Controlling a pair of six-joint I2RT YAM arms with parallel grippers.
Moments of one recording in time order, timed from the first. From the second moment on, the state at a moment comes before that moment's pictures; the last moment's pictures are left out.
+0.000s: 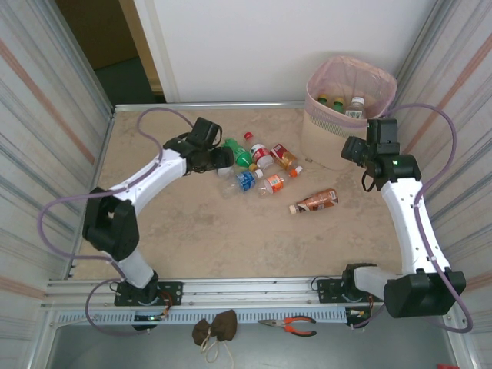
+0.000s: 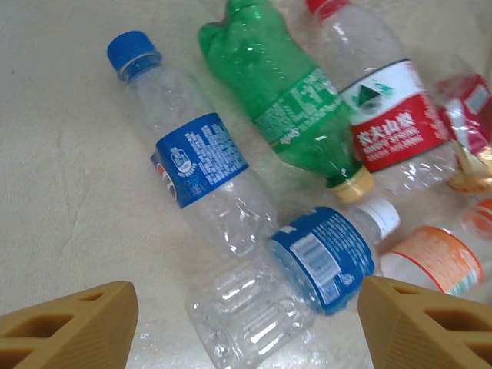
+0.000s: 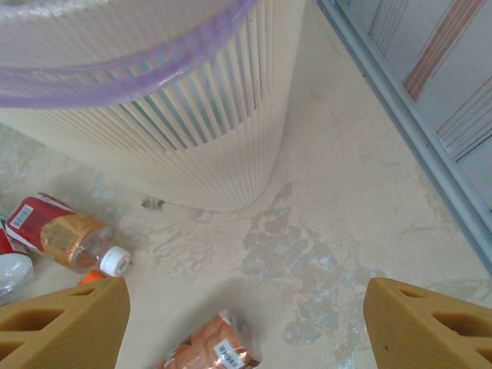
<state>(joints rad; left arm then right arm) -0.51 1.71 1.40 -0.68 -0.05 -0.59 0.05 1.16 1.24 -0.84 0.23 0.36</state>
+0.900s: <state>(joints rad) -0.49 2.12 1.69 -0.84 -0.08 -0.76 0.02 1.14 1.19 -0.81 0.20 0.36</state>
